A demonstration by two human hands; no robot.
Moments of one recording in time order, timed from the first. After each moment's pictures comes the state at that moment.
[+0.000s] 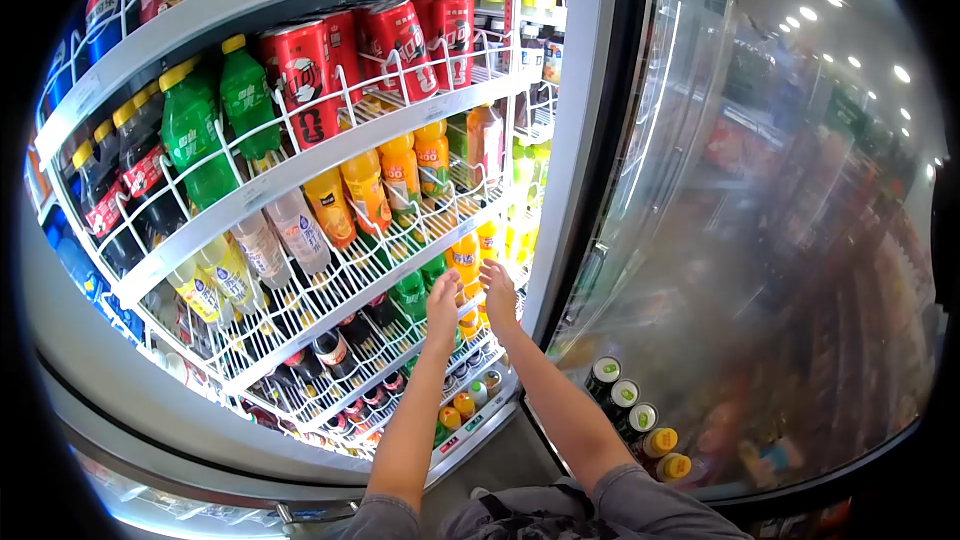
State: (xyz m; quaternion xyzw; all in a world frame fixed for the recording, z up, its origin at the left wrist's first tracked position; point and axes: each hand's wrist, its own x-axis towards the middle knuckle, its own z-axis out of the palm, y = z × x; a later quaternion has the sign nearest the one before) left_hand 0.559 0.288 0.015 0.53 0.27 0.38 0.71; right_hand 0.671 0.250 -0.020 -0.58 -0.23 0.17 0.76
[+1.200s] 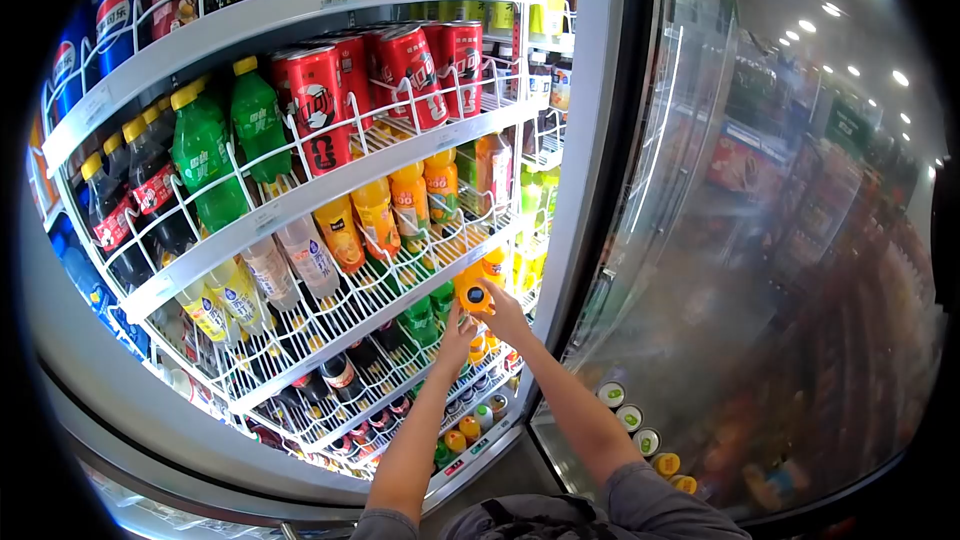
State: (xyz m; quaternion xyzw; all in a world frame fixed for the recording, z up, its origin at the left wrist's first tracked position) left_hand 0.565 0.309 -0.040 0.58 0.21 0.29 0.73; right_hand 0.698 0.240 -0.006 -0.70 -0.52 0.06 0.49
